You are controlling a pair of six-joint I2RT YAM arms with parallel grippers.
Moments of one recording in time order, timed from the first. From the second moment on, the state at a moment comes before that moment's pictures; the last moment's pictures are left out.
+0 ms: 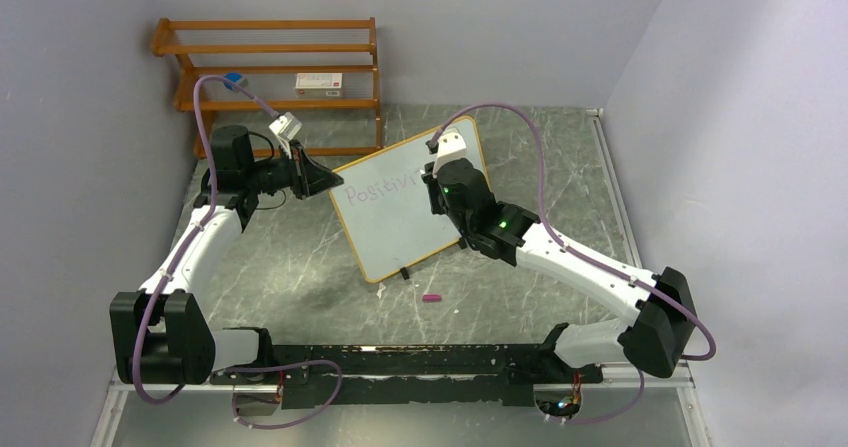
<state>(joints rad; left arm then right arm) -0.03 1.27 0.90 -0.03 1.03 -0.12 0.88 1.31 1.06 -0.16 0.46 0.15</state>
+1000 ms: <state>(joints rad) -0.03 1.27 0.90 -0.03 1.03 -0.12 0.88 1.33 1.07 -0.18 0.45 0.15</state>
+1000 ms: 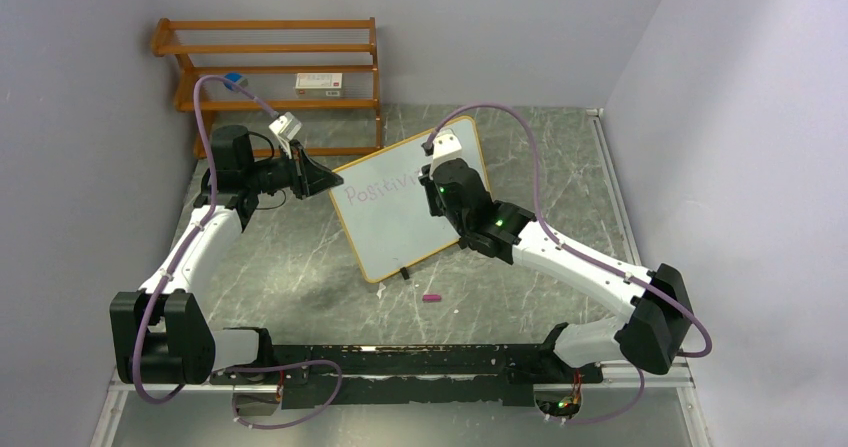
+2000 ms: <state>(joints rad) -0.03 1.27 0.90 -0.03 1.03 -0.12 0.88 1.32 1.06 -0.25 0.44 0.16</state>
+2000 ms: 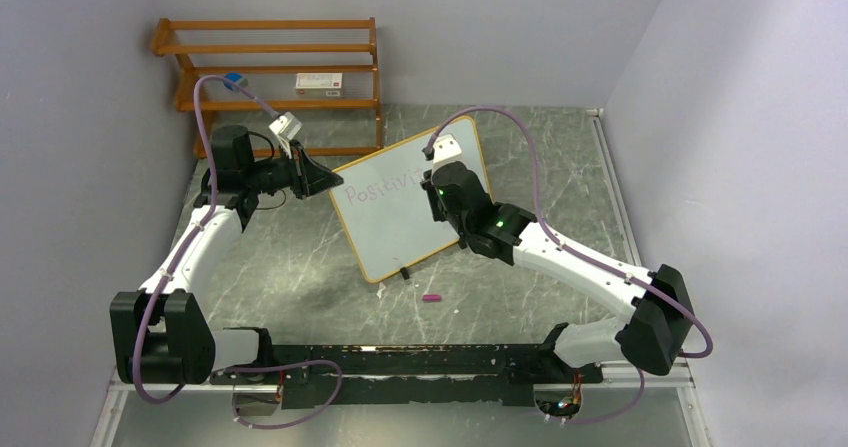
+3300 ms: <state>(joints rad) -0.03 1.27 0.90 -0.04 1.03 -0.12 0.85 1.31 1.05 -0.19 0.47 0.13</state>
